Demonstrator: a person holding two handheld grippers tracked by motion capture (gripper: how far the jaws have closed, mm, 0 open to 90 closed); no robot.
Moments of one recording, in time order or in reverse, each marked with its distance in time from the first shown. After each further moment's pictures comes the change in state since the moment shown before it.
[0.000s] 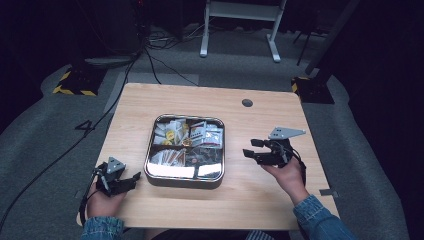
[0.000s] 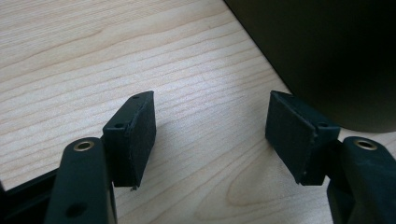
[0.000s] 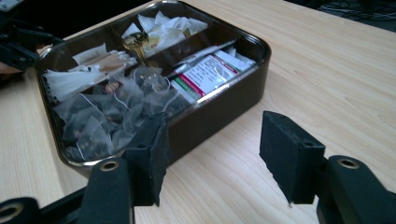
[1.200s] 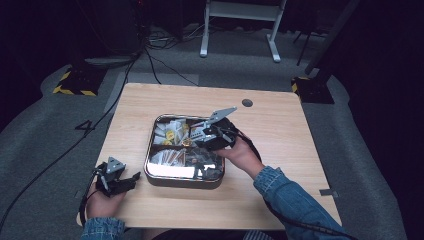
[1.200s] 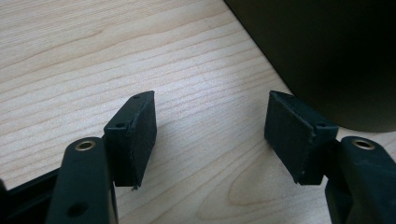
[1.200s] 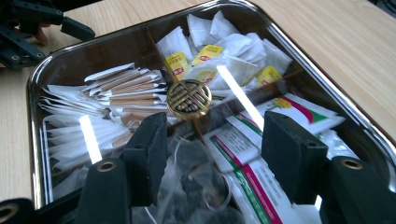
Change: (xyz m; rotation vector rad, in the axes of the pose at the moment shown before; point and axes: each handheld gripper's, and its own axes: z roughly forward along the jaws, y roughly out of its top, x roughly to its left) left arm 0.001 0.000 0.000 -0.002 -0.003 0.000; right arm 0.054 0.087 0.127 0.206 0.107 -0.196
